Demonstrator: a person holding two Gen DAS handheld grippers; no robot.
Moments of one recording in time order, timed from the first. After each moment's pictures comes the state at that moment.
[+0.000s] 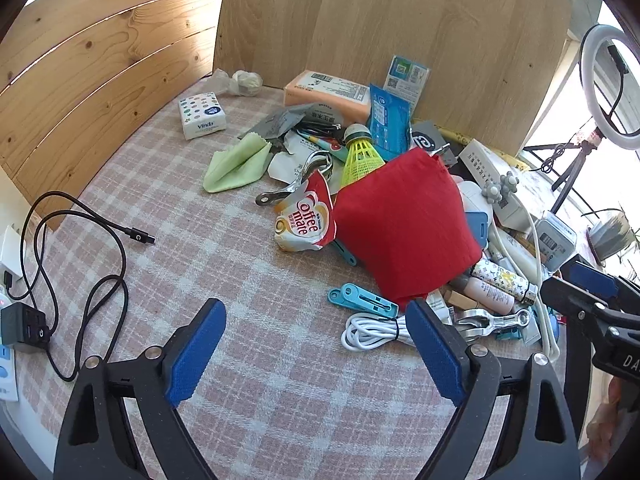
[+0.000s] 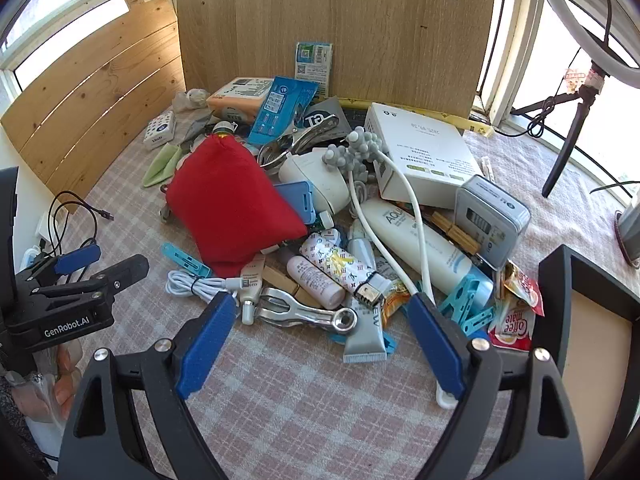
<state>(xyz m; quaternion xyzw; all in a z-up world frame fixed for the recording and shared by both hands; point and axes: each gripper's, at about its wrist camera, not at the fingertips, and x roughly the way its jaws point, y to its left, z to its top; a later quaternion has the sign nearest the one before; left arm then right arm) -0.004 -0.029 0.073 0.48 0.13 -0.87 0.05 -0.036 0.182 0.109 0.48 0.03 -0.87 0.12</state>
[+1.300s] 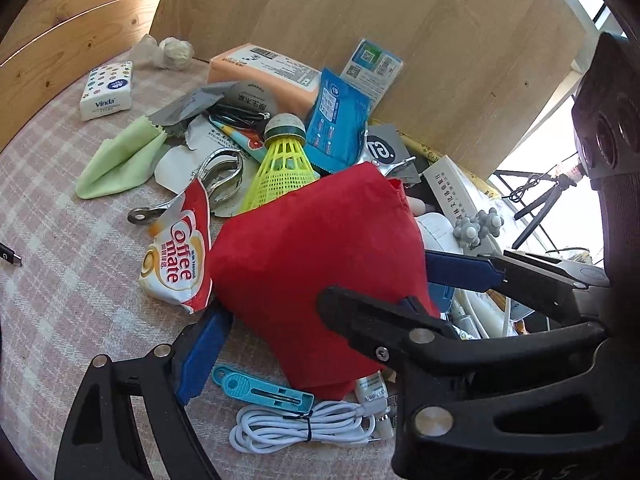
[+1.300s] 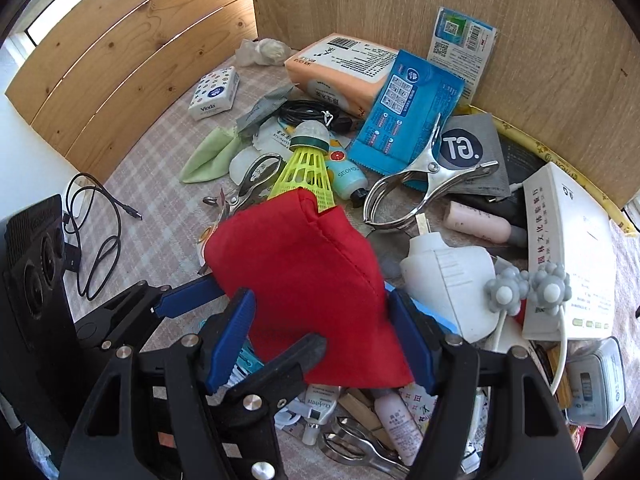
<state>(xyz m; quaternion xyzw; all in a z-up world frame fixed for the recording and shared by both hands) -0.071 -0.006 0.029 0.47 0.22 -0.86 -0.03 -0.131 0.085 0.064 0.56 0.08 -0.79 0.25</state>
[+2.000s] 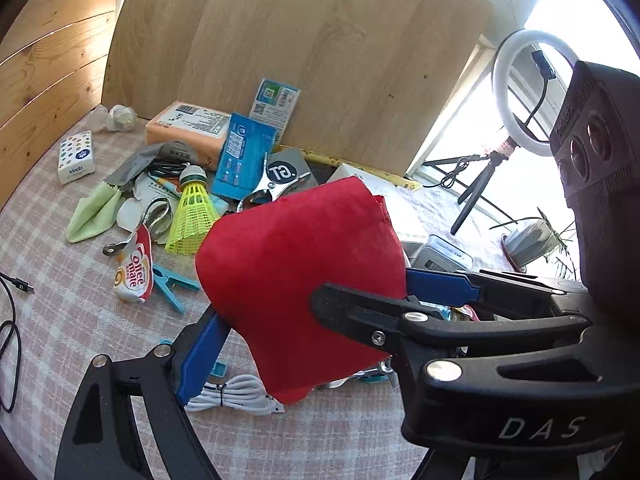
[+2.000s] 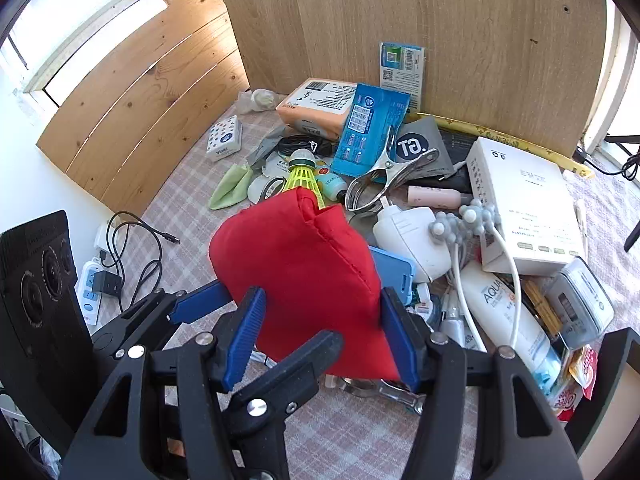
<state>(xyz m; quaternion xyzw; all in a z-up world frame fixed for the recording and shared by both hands) -0.034 0.047 0.101 0.43 0.17 -0.88 -0.10 -0.088 0.146 0.124 0.53 -0.02 -0.82 0.22</state>
